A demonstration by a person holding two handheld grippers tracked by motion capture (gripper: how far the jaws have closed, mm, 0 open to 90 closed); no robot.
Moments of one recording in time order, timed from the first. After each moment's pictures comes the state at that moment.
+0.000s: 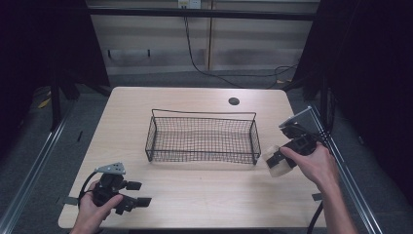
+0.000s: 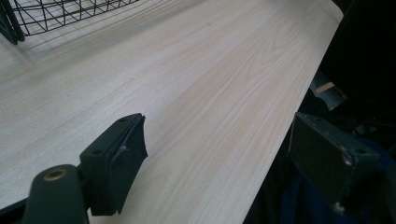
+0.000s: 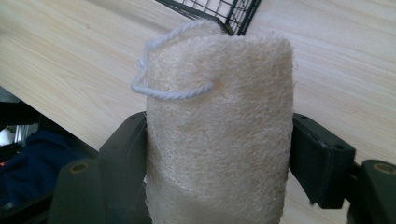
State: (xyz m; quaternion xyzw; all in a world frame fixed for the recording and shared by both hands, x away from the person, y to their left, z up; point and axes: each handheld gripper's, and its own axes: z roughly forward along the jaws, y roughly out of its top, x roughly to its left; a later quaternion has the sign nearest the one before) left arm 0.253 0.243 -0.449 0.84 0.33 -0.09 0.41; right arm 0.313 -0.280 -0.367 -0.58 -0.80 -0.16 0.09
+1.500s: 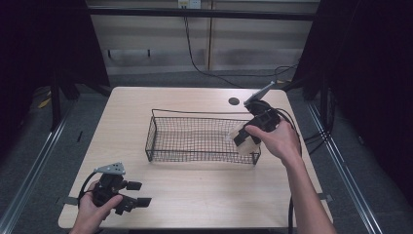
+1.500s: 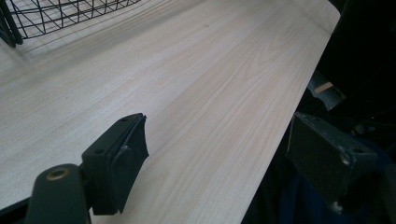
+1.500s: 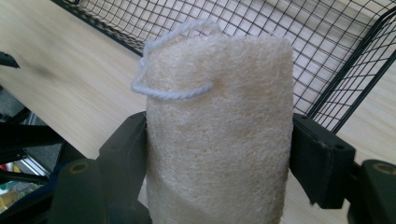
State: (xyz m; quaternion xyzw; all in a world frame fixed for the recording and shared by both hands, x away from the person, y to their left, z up) left arm 0.252 0.243 -0.448 0.84 0.33 -0.09 0.41; right arm 0.368 -0.195 -0.334 -0.54 -0.82 -0.18 0.08
